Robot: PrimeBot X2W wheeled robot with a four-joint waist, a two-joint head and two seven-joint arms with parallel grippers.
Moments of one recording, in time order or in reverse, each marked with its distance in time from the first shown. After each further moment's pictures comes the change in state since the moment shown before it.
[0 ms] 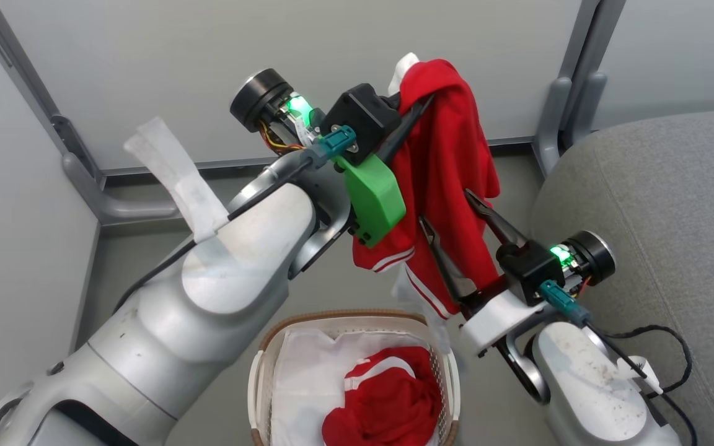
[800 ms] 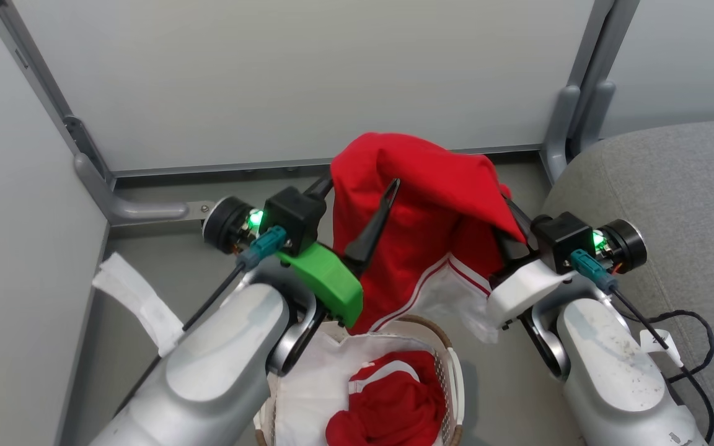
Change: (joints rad) left arm 0.288 0.048 0.057 -0.069 -0.124 0.114 -0.144; right arm -0.065 -0.001 -0.114 0.132 0.008 0.000 0.000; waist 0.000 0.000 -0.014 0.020
